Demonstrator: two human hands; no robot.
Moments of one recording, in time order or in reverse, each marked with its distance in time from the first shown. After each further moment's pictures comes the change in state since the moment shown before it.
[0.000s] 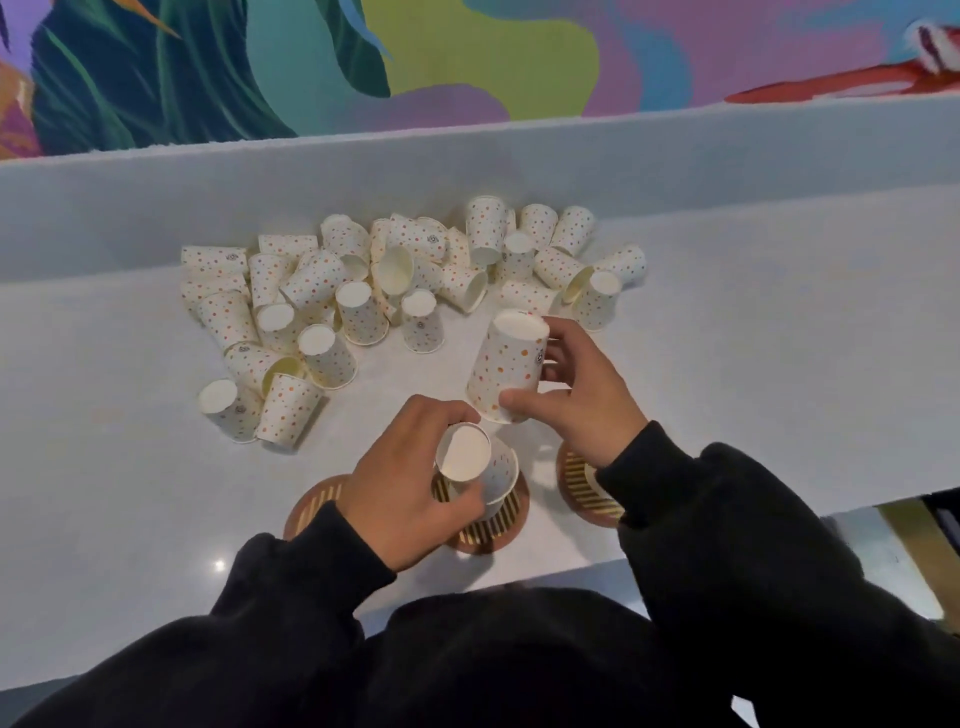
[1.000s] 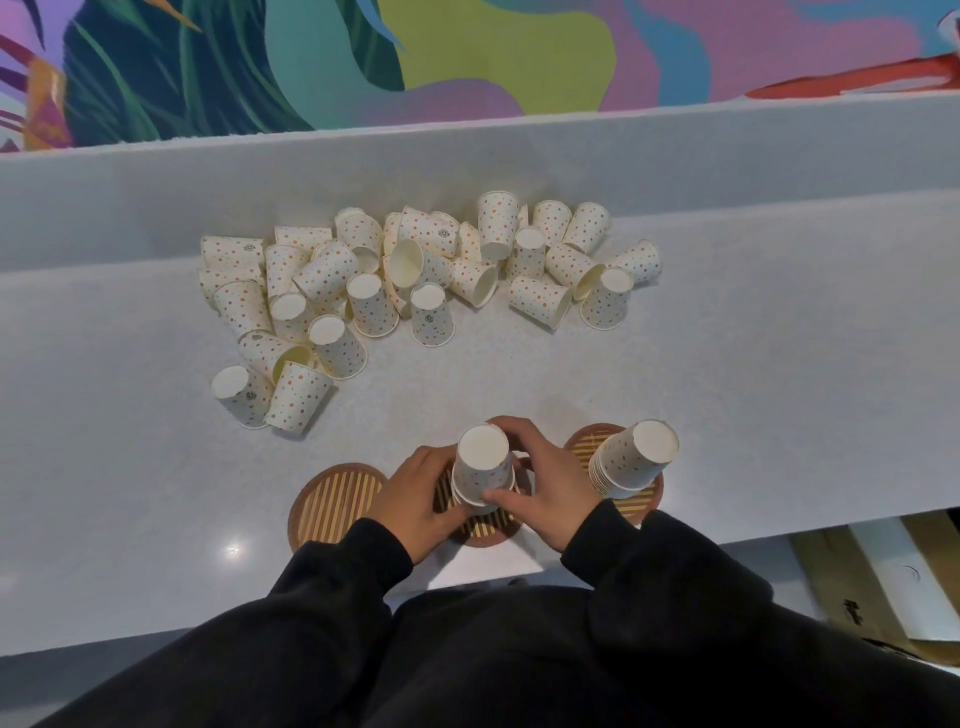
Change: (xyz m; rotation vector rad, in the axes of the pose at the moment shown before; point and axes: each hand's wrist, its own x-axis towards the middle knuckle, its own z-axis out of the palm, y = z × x) left_hand -0.019 -0.076 0.076 0.048 -0.131 -0.213; right_hand -0.037 0.091 0.038 -0.345 -0.224 -0.070
